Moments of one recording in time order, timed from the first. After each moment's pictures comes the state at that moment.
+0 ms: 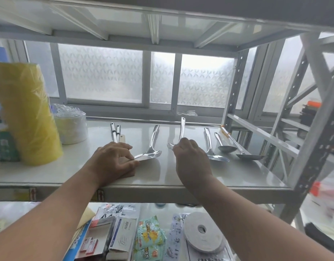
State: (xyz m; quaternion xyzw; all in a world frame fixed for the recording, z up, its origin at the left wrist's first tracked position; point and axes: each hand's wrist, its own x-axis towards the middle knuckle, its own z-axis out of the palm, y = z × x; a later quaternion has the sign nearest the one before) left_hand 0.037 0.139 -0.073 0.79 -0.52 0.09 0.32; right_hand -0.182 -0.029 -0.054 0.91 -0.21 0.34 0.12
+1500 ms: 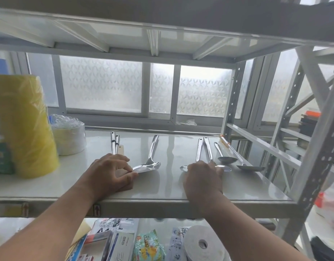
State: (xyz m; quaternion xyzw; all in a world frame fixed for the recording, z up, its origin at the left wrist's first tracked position) left_hand 0.036 0.142 -0.075 0.77 -0.53 0.10 0.33; right_hand -0.193 -0.038 -0.056 0.88 -0.44 0.16 0.06
